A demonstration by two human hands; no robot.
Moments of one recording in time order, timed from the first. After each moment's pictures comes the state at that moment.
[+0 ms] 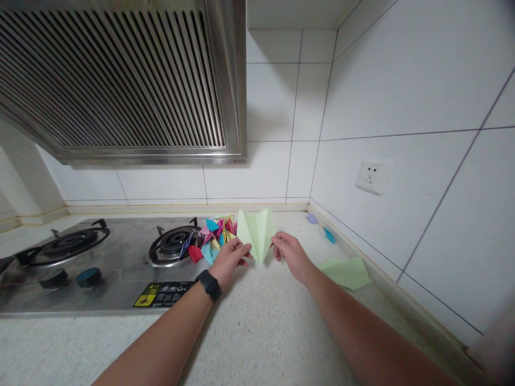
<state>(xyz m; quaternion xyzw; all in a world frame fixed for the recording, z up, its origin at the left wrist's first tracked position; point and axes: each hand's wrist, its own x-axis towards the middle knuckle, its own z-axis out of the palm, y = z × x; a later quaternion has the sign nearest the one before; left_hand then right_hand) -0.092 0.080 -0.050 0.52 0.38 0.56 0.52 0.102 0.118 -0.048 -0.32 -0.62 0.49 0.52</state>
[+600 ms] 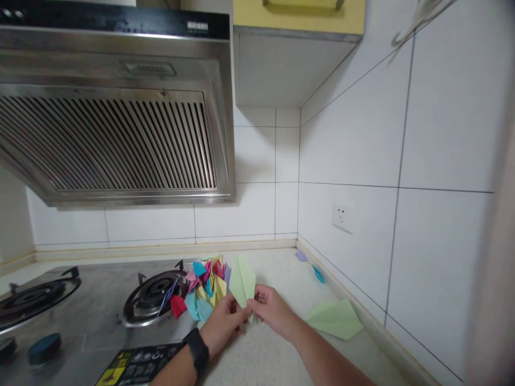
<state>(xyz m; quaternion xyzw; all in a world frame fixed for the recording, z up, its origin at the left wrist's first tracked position) -0.071 0.089 -0.075 0.62 0.39 0.48 0.49 0.088 0.106 -0.051 -0.32 -0.69 0.49 0.43</state>
